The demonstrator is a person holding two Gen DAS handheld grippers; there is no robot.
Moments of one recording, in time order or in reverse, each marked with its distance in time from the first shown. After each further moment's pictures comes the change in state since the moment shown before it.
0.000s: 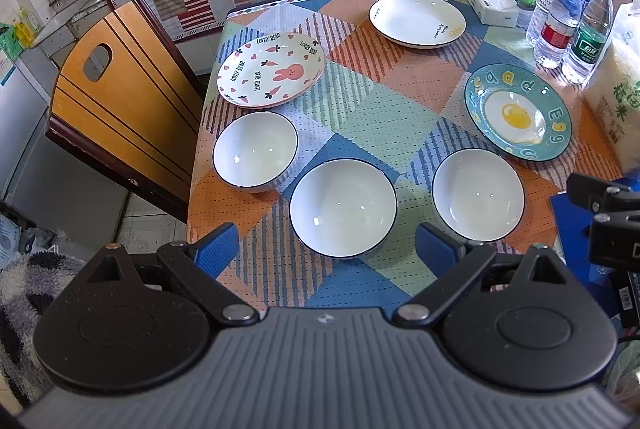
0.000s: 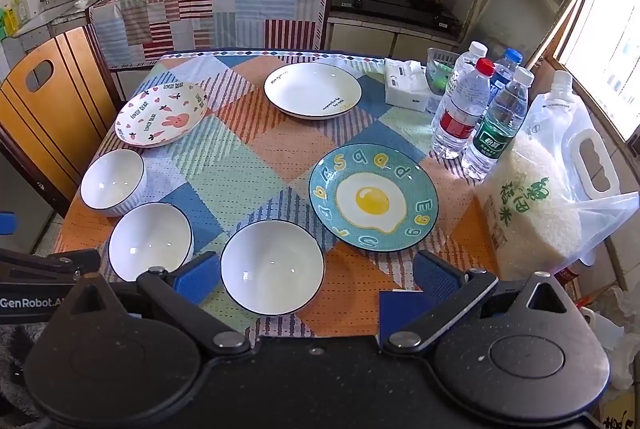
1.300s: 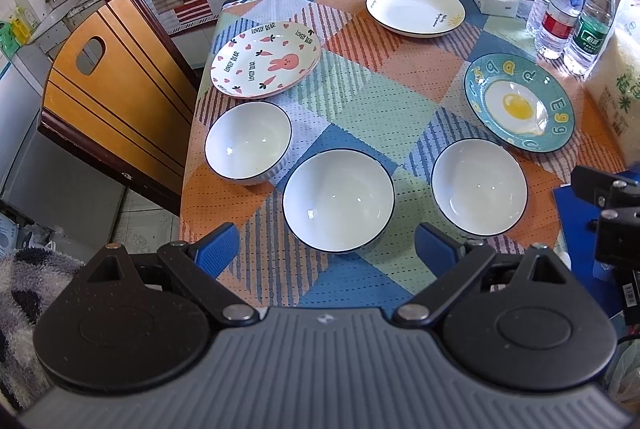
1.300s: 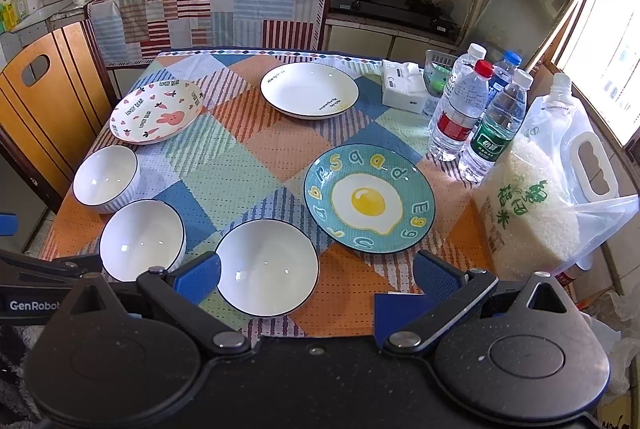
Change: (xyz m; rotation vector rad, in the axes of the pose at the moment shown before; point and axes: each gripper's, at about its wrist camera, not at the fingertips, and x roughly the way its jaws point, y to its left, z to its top) left arm 0.013 -0.005 -0.004 0.007 0.019 -0.006; right arm 0.004 -0.001 0.001 -0.009 -0.002 -0.009
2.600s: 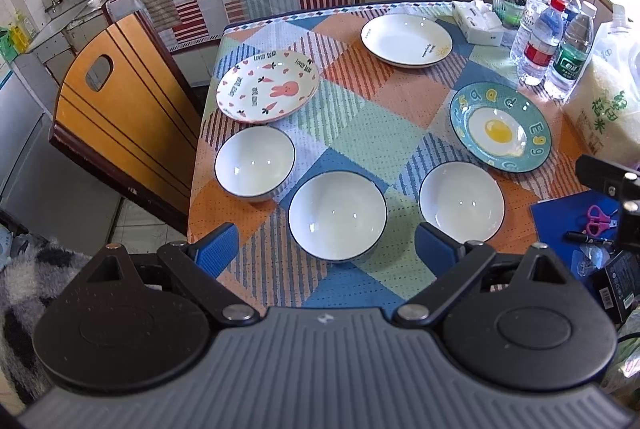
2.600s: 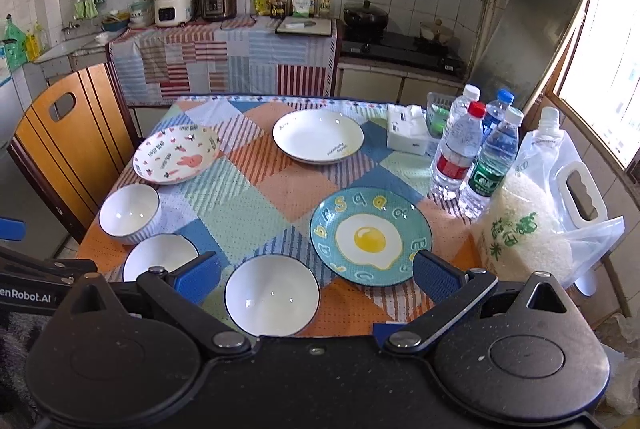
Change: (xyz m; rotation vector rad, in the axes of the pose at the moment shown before) left arm -0.045 0.019 0.003 -0.006 -0.074 -0.045; right arm -0.042 -0.020 -0.006 -0.011 -0.184 0.080
